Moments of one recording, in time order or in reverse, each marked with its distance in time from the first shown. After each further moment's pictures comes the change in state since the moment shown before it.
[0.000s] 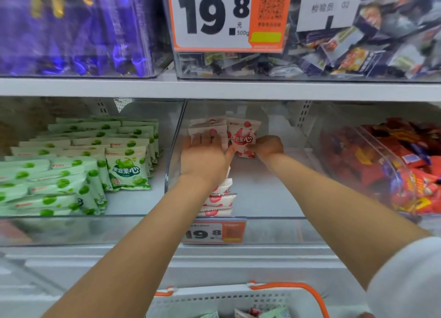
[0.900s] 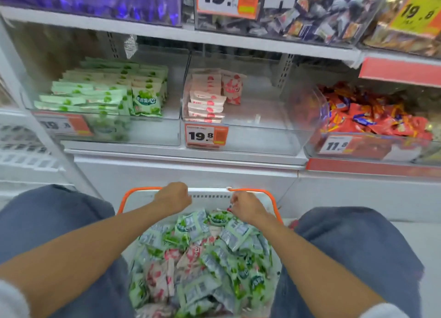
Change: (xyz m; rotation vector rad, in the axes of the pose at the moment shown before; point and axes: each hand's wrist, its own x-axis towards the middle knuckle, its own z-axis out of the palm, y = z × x) left_hand -0.257 -0.015 0.001 -0.370 -0.814 -0.283; right_hand -0.283 0.164 -0.020 -0.633 -0.524 -0.176
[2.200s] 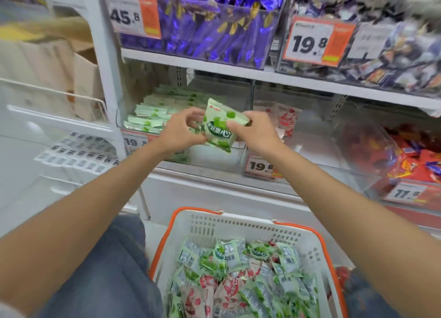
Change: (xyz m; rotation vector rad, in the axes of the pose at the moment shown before) left_hand -0.019 -0.069 -0.209 -0.672 0.556 0.342; right_hand 0.027 -0.244 -0.153 0.500 0.327 -0.403
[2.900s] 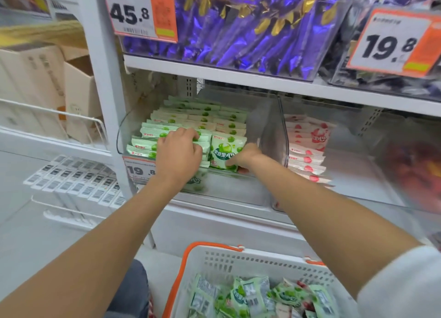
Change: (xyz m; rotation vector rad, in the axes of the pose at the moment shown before) left_hand 0.049 -0.068 -0.005 0.699 0.310 0.030; right_hand 0.116 0.051 0.098 -0.213 -0.189 0.533
